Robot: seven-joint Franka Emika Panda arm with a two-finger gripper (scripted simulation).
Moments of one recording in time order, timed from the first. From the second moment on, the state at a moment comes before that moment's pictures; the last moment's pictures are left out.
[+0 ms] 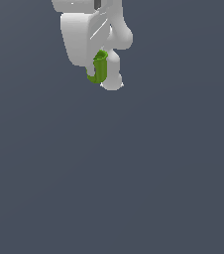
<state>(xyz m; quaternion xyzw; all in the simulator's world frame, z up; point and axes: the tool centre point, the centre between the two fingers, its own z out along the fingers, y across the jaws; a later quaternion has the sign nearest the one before) -0.040 -0.042 0.443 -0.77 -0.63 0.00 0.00</state>
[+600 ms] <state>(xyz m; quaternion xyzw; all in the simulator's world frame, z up) -0.040 -0.044 0.502 -0.77 -0.63 0.00 0.00</state>
